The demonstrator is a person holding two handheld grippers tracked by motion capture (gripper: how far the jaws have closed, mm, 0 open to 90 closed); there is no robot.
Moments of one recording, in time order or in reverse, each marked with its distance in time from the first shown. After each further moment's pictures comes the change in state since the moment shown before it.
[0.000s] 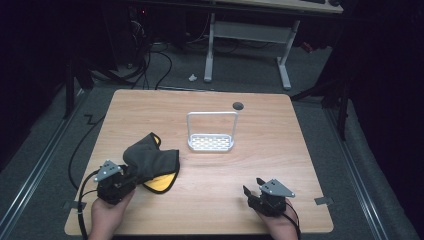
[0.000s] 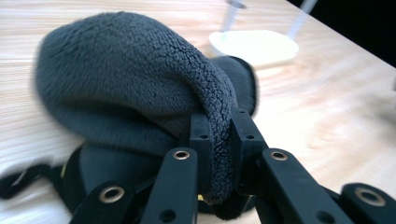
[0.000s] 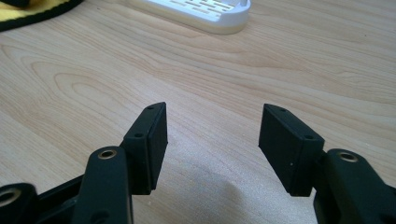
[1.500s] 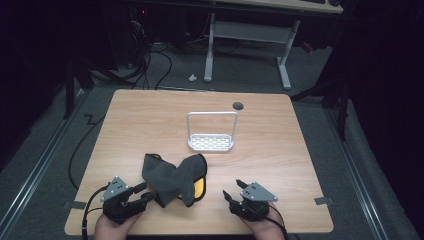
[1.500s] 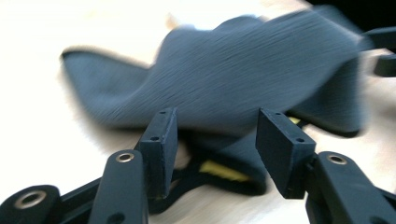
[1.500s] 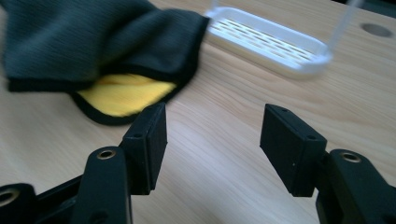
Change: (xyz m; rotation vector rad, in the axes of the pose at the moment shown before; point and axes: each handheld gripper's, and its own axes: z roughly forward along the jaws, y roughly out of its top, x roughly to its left) left arm -0.018 -0.033 -0.007 0.056 -0.053 0.019; right arm 0.052 0.026 -0.002 -0.056 0.134 -0.093
